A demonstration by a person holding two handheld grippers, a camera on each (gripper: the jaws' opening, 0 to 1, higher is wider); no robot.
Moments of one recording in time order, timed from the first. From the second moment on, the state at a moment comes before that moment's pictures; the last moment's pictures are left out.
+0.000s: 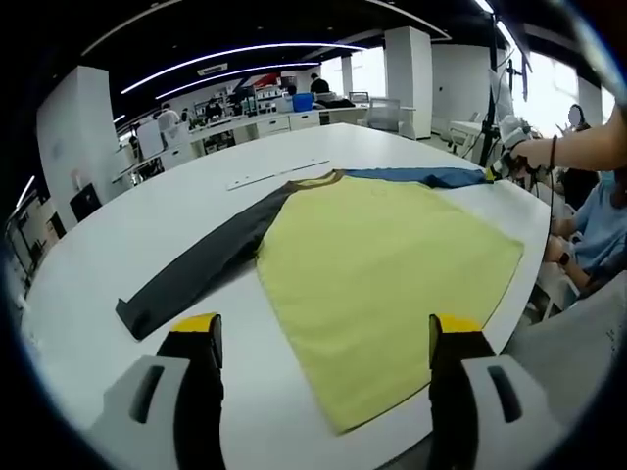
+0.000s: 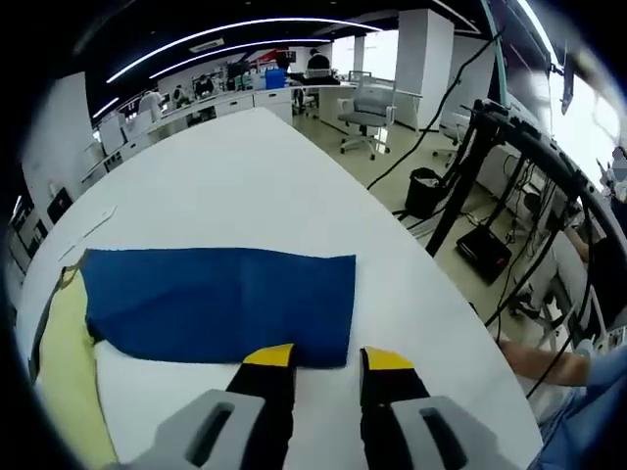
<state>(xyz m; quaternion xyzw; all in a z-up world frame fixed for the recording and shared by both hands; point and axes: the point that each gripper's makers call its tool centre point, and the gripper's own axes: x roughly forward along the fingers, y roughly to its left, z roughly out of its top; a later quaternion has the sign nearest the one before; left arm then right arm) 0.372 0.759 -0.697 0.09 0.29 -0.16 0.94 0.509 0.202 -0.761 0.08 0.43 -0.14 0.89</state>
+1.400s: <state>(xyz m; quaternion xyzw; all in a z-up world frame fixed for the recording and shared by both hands) 0.368 0.749 -0.691 0.05 0.29 -0.18 0.94 0.535 0.212 -0.719 0.11 0.36 -0.10 0.92</state>
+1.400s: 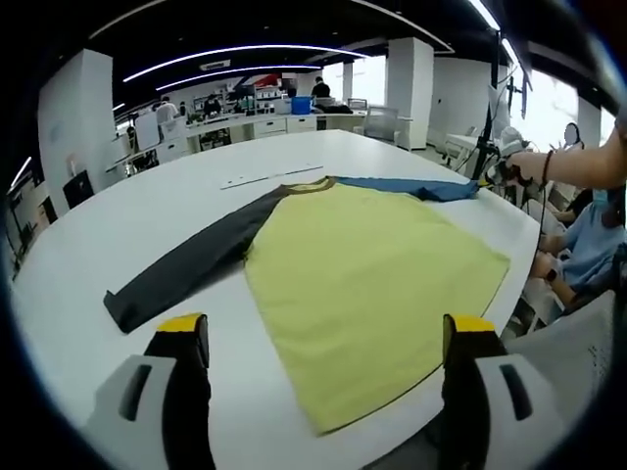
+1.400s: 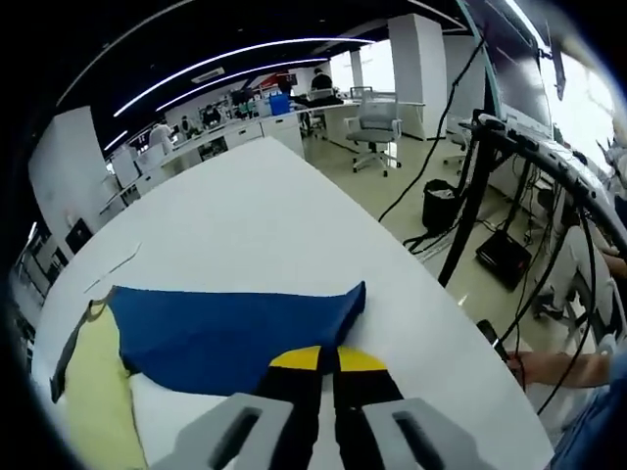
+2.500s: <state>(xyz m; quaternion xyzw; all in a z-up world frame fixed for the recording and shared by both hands) 0.361 0.753 -0.692 0.05 0.29 -0.18 0.94 0.582 0.278 -0.668 0.09 0.32 0.00 0.94</state>
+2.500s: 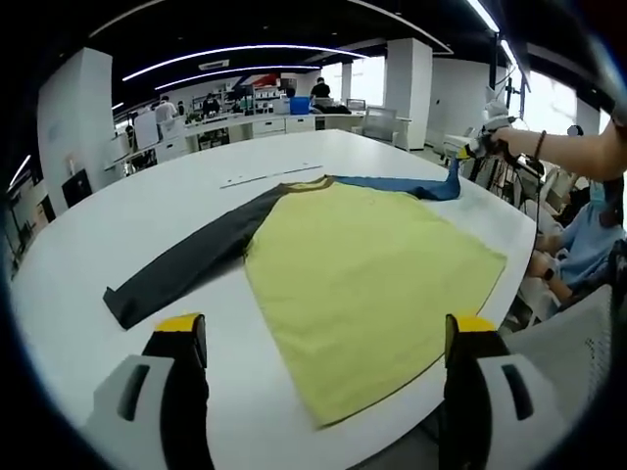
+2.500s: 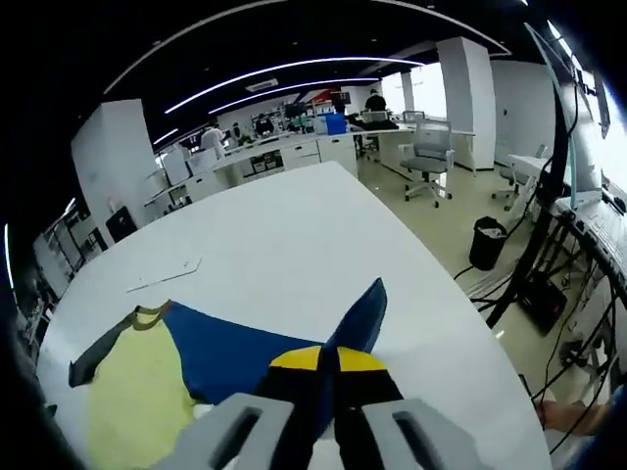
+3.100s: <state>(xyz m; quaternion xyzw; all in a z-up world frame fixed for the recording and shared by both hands) 0.359 0.749 -0.692 0.05 0.29 -0.19 0.94 0.613 0.324 -0.656 0.08 0.31 0.05 0.94</state>
